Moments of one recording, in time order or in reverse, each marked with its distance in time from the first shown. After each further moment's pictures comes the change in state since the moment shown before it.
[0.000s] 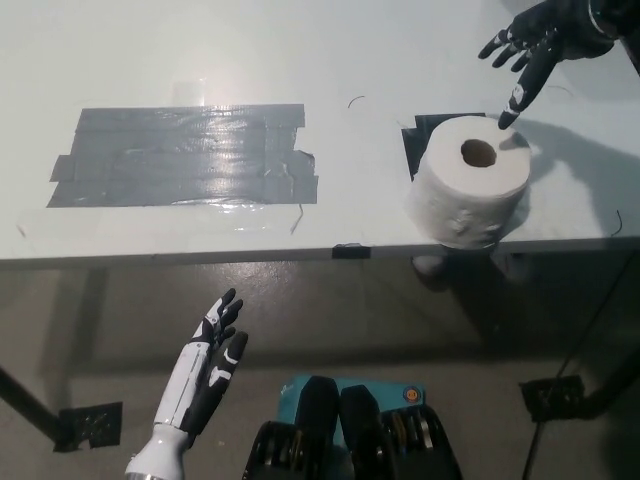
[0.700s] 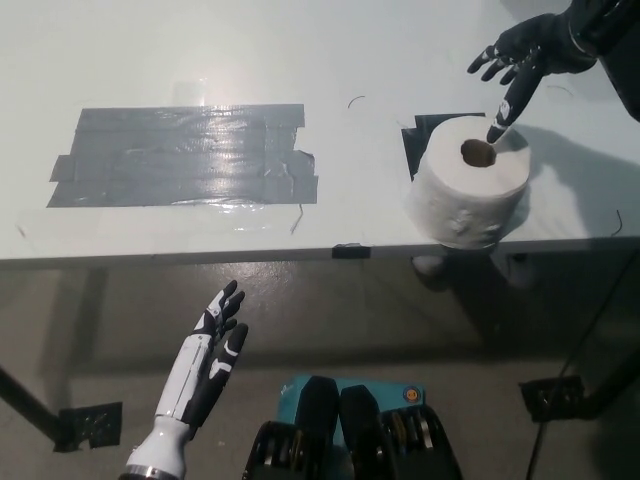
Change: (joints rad) left_arm -0.019 0.000 0.000 0.000 0.001 0.001 0.000; right_arm 0.022 0.039 -0.034 0.036 -0.033 -0.023 -0.056
